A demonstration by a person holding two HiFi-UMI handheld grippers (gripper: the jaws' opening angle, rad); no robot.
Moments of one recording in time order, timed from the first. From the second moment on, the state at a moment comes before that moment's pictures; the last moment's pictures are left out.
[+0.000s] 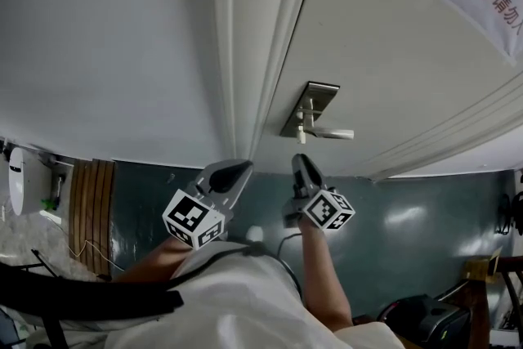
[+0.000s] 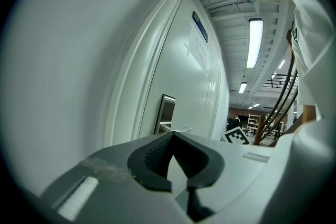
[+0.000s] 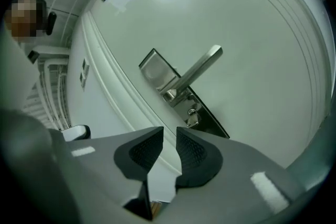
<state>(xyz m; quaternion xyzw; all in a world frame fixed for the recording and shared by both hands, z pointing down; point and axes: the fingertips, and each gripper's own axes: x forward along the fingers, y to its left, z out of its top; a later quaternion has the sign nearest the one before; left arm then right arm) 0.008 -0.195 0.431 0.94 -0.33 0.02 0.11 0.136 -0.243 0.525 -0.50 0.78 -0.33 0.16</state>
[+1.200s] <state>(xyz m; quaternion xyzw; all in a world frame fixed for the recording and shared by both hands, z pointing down) -0.012 -0.190 0.439 0.91 -0.40 0.03 0.11 0.154 -0.308 0.561 -0.40 0.69 -0.49 0.34</state>
